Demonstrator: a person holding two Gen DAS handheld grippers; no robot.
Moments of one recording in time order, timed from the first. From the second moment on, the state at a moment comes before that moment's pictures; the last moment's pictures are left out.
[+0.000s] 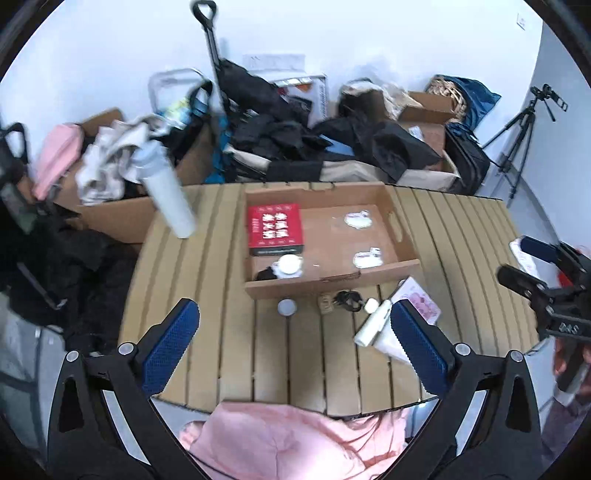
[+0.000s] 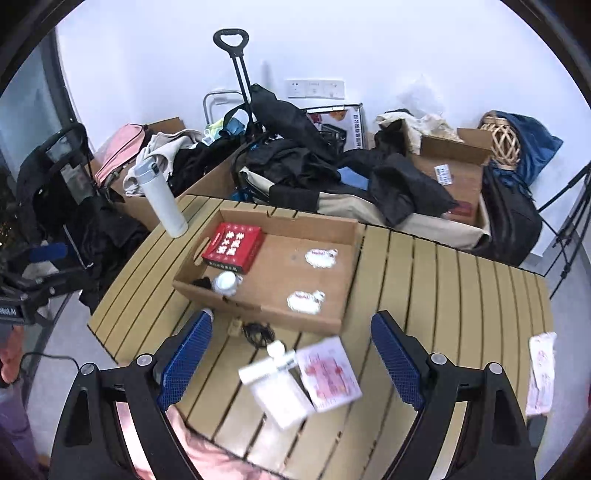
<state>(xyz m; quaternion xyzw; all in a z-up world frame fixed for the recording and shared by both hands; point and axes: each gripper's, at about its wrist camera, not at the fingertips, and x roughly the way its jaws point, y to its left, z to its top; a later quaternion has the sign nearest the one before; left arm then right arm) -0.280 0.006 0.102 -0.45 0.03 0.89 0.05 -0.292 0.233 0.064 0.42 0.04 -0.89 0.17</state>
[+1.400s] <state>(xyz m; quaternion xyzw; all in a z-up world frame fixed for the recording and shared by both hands) -0.267 0.003 -0.083 -0.44 -0.06 0.90 0.03 -0.186 0.221 -0.079 0.41 -0.01 -0.89 0.22</state>
